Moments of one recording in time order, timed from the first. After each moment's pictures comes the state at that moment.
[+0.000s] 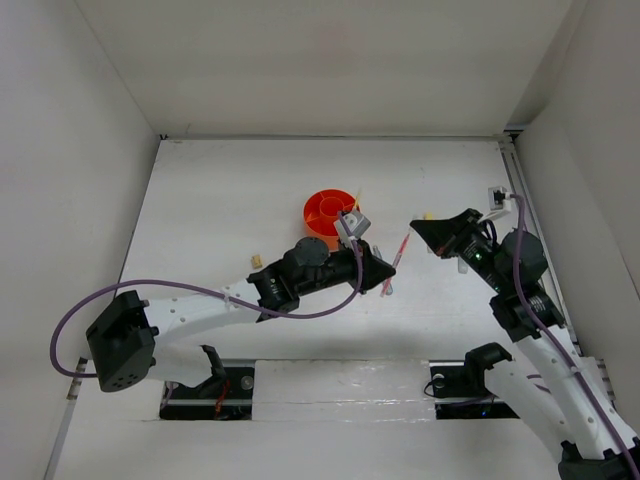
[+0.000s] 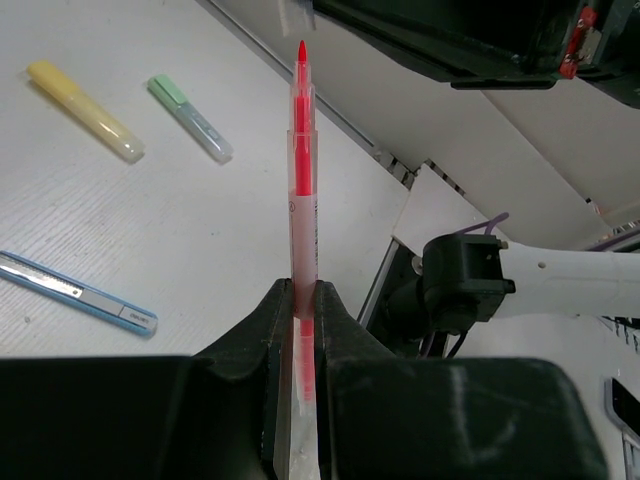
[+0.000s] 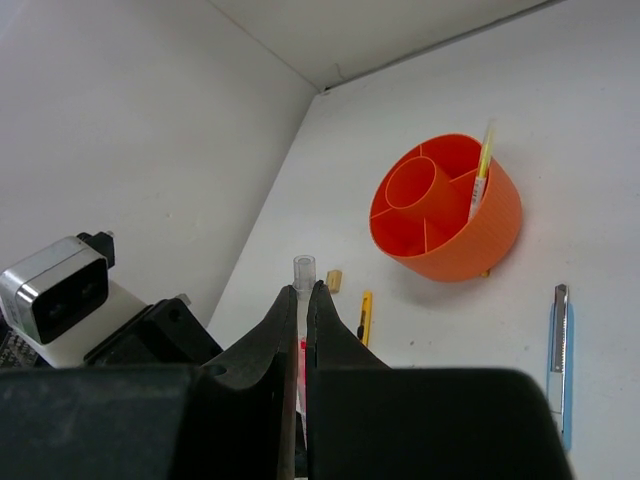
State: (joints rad) left arm -1.08 1.28 0.79 0.37 0.12 -0.54; right arm 0.34 0.61 0.68 -0.05 -0.27 0.78
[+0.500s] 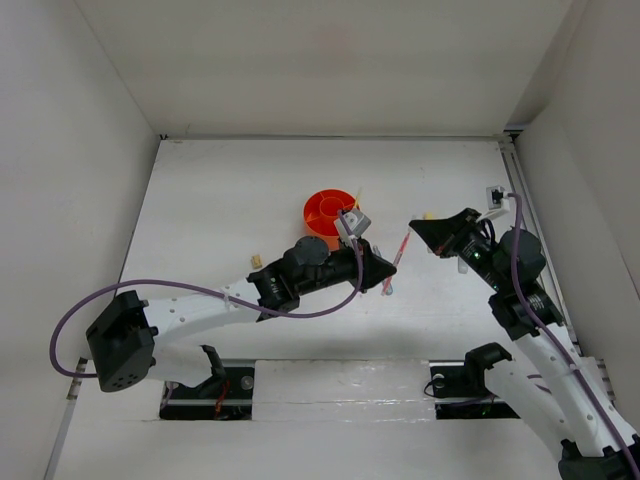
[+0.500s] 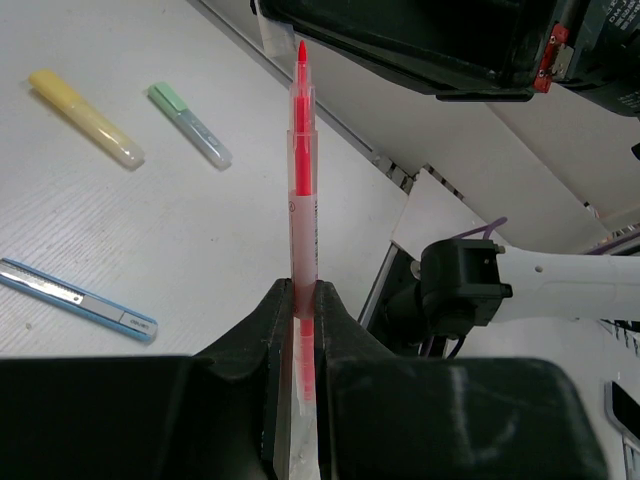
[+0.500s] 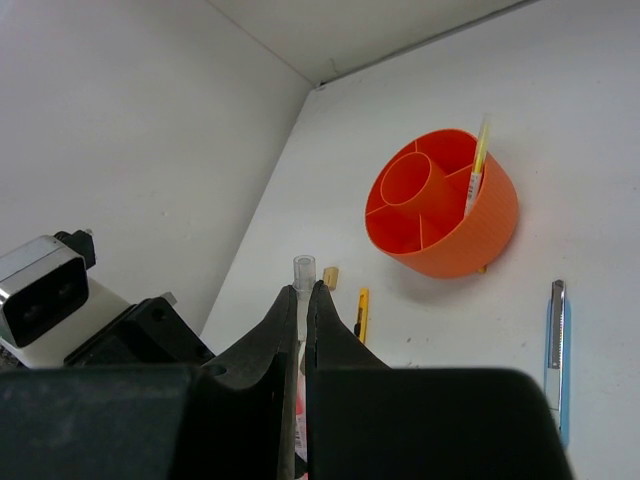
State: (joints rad) left arm -1.08 1.28 0.81 0.37 0.12 -0.53; right arm 0.34 0.63 0.68 -0.05 -0.27 0.78
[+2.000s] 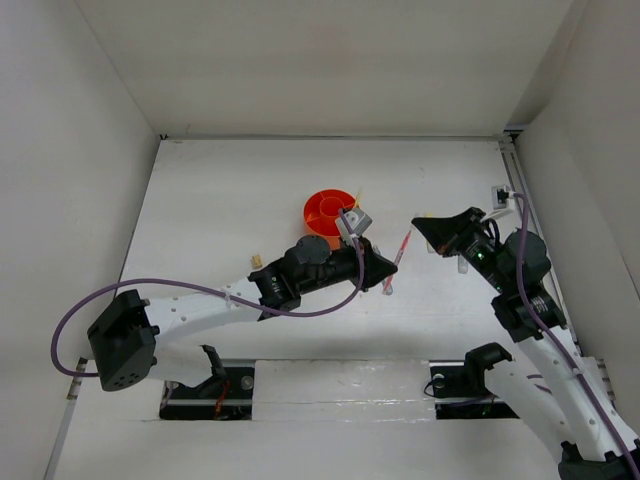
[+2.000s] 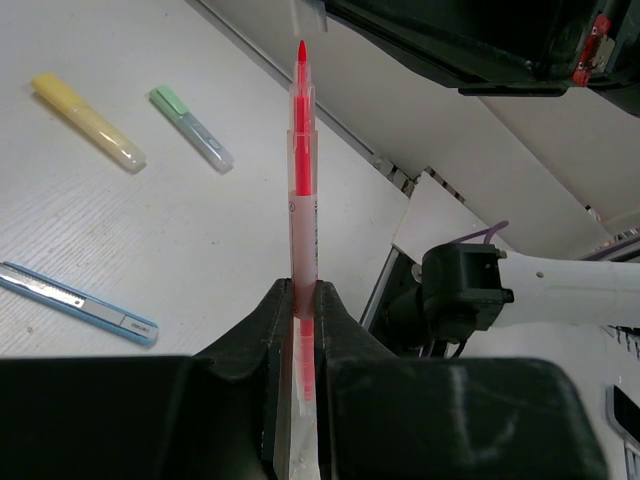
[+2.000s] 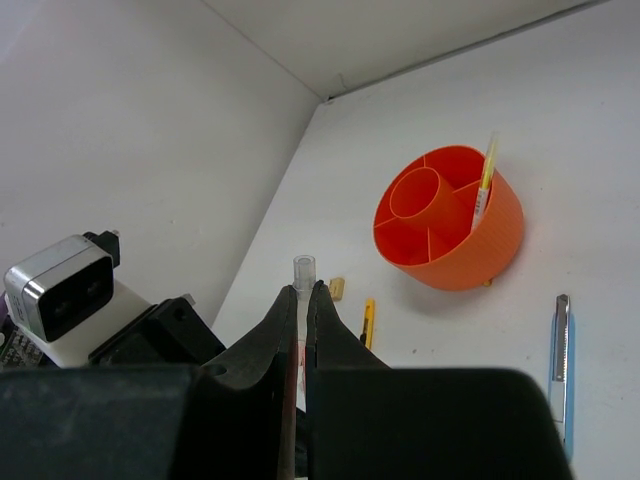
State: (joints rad) left arm -1.08 1.29 0.82 0.37 0.12 -0.53; right arm 0.34 0.61 0.70 -0.05 -0.26 0.78
